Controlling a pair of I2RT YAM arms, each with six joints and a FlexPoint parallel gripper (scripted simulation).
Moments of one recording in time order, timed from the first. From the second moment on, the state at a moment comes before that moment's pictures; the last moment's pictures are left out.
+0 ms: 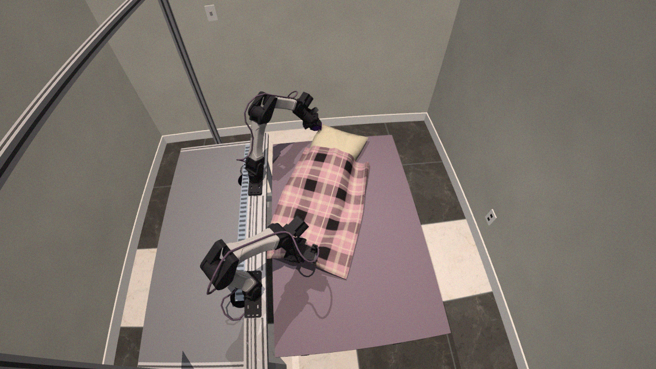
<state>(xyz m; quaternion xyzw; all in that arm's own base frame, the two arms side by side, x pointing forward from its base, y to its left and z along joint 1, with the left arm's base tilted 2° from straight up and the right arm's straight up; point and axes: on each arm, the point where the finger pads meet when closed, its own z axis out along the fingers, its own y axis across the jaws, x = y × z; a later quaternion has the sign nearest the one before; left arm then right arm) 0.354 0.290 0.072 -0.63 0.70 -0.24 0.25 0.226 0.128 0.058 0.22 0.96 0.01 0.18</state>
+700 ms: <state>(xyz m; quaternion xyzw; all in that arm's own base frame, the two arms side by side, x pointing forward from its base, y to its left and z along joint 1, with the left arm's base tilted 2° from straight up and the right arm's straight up) 0.354 0.290 0.072 -0.63 0.70 -0.24 0.25 0.229 0.131 0.088 0.22 0.96 0.01 0.19</state>
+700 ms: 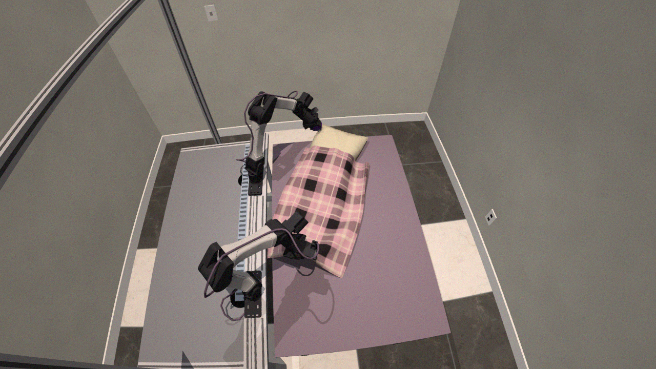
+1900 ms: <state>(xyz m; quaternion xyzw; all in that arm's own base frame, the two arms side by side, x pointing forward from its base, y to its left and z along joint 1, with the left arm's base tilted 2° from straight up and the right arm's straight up) 0.353 0.289 0.070 -0.63 0.70 -0.24 0.25 0.228 0.132 0.159 0.22 0.96 0.01 0.18</state>
